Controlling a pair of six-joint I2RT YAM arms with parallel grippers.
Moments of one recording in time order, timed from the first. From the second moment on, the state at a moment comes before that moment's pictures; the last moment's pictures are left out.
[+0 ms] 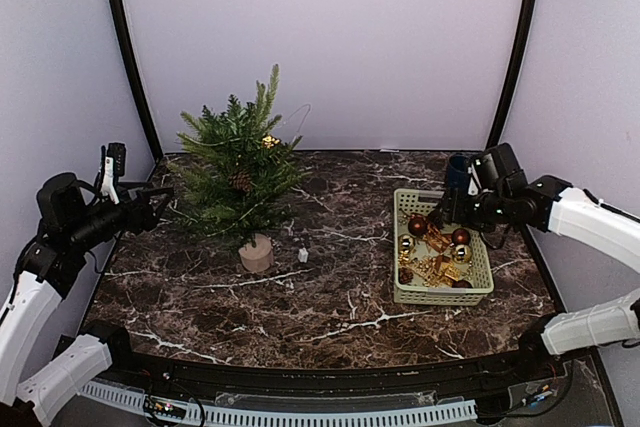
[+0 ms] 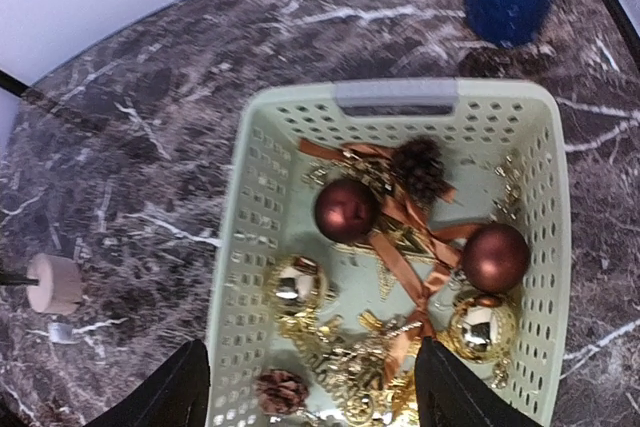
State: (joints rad) left arm -0.09 0.55 0.57 -0.22 0.44 -0.13; right arm 0.53 1.12 0.89 -0.55 0.14 0.58
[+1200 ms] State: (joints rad) left arm -0.09 0.58 0.59 -0.21 0.36 -0.08; right arm 0.46 1.73 1.03 -0.46 0.27 0.41
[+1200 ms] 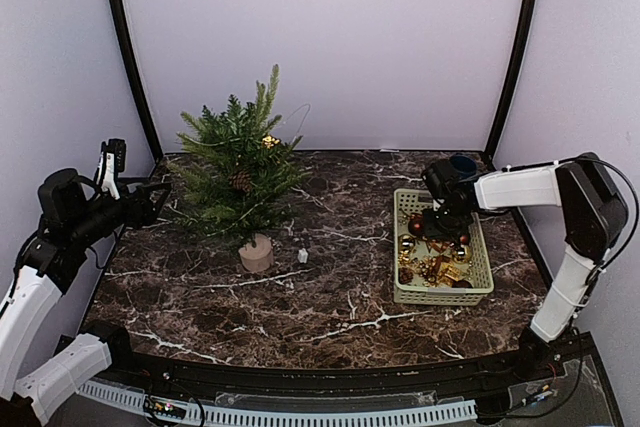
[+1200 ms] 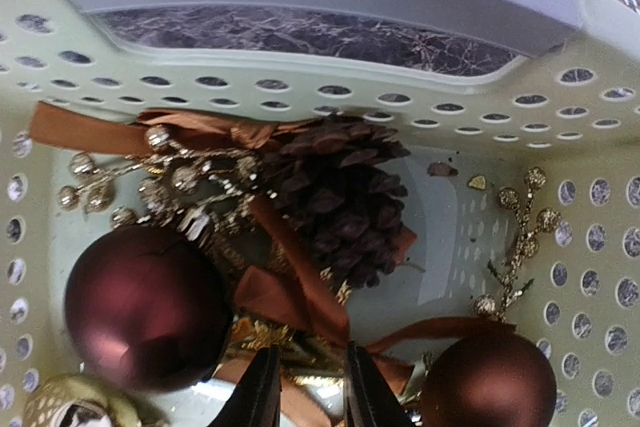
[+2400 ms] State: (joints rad) left arm -0.09 0.60 0.59 -0.21 0.42 -0.06; right arm 0.46 1.60 1.05 -0.52 0.37 0.37
